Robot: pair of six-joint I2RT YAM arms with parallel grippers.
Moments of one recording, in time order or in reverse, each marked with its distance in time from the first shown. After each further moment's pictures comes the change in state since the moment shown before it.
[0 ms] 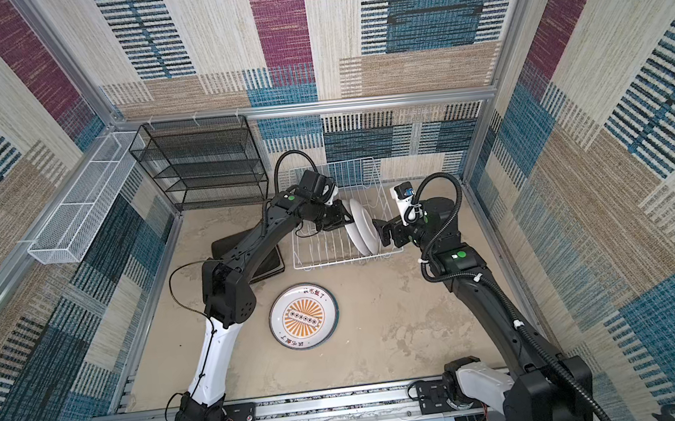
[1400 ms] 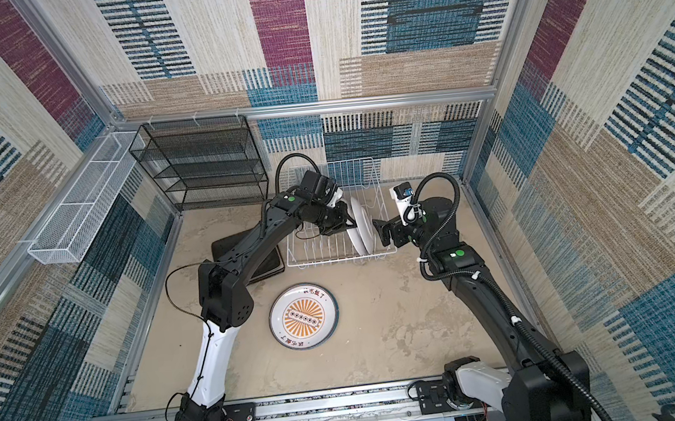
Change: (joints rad) left arm -0.020 -0.068 -0.058 0.002 0.109 -0.074; right arm -0.002 0.019 0.000 0.000 0.010 -0.001
